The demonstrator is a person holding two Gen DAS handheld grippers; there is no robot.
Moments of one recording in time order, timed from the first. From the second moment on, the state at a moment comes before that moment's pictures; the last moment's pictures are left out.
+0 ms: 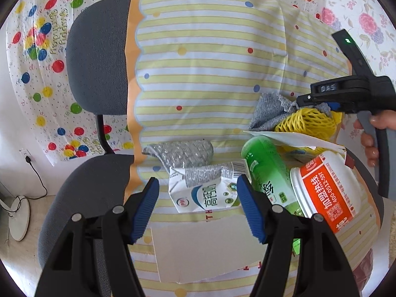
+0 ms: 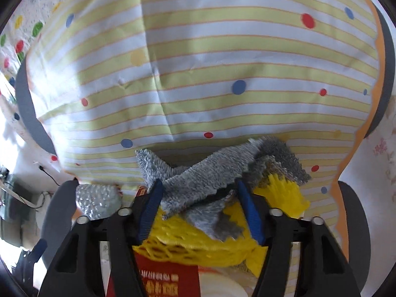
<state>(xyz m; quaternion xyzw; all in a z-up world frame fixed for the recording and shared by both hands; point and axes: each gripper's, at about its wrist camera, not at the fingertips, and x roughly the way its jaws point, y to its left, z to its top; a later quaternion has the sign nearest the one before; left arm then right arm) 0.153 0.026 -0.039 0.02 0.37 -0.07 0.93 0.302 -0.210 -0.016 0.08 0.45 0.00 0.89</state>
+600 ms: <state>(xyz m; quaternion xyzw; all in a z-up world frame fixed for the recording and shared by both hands) 0.121 -0.043 0.034 0.06 0.30 -0.15 0.94 0.113 -0.264 0.161 0.02 0.16 -0.01 0.99</state>
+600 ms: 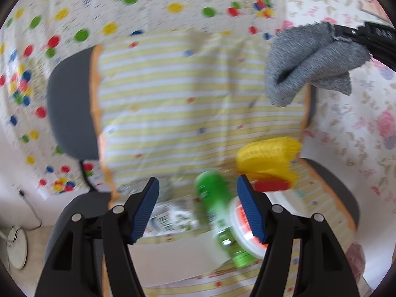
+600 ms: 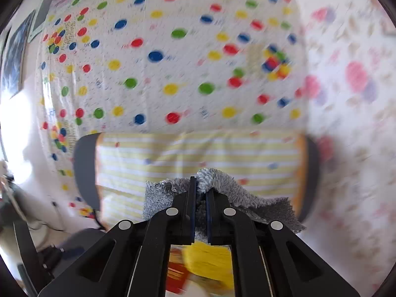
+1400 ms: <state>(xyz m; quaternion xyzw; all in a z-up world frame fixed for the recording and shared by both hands) 0.207 -0.174 0.001 0.06 0.37 -0.24 0.90 0.030 -0.360 0.032 0.03 0.25 -0.11 0.96</state>
